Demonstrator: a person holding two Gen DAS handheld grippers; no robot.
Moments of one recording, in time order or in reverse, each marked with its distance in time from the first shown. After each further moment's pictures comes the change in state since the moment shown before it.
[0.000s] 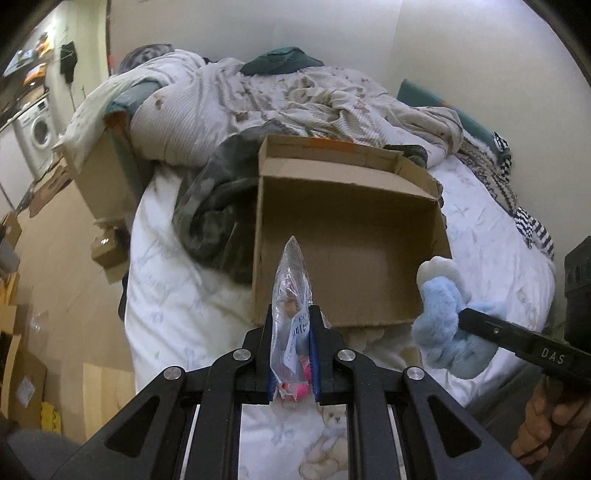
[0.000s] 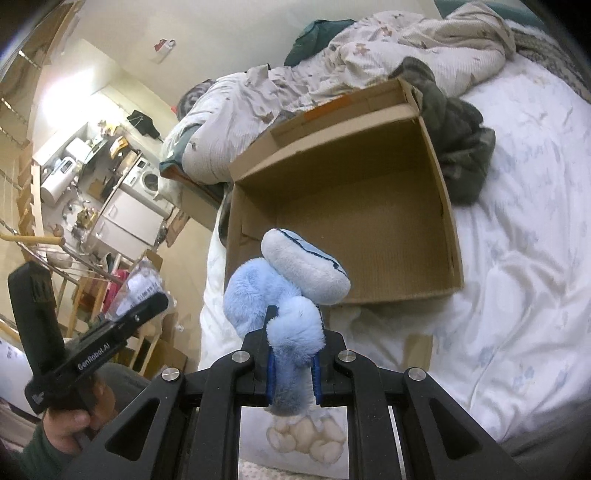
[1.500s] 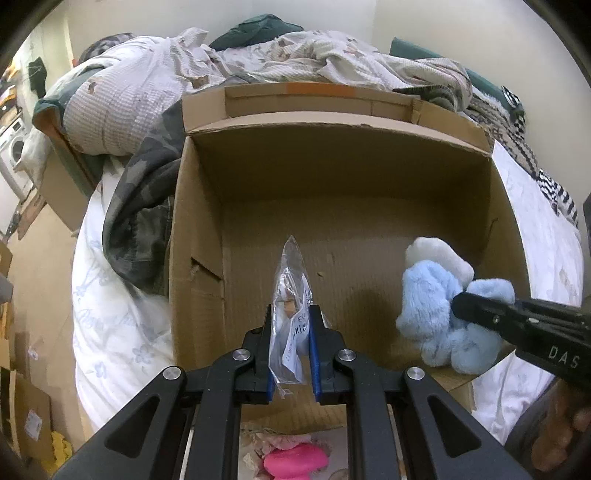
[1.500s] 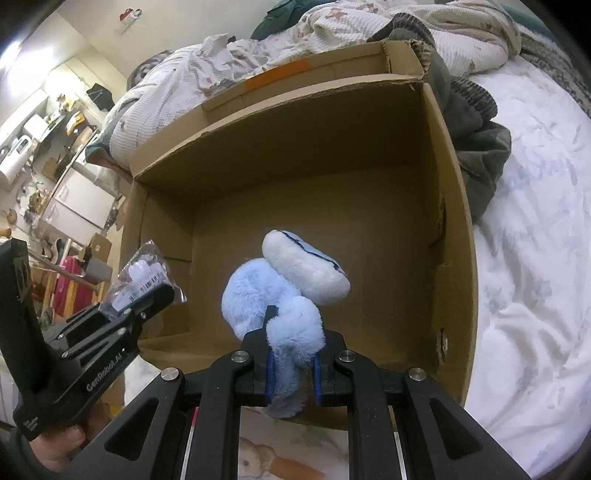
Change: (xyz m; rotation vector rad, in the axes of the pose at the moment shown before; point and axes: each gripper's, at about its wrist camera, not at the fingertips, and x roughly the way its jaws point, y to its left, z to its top) left arm 0.153 -0.025 0.015 0.109 0.093 0.029; right arm 0.104 -0.036 0.047 -0.023 0.091 -0.183
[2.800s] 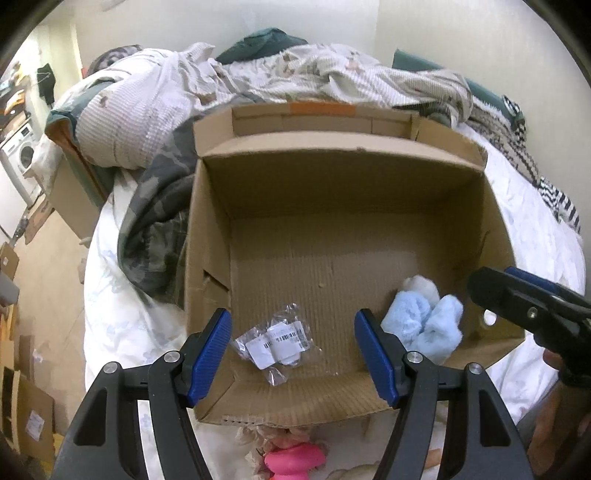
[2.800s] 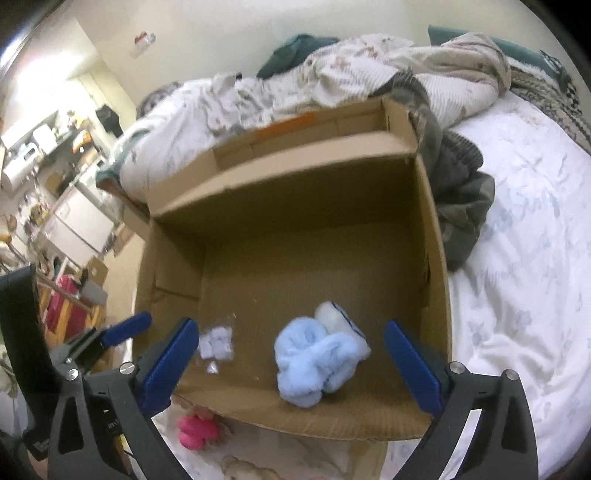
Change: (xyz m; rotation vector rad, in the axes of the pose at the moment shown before) left arm -0.021 -0.001 0.002 -0.021 -0.060 0.024; right arm -0.033 0.012 0.004 -0.023 -0.200 -0.024
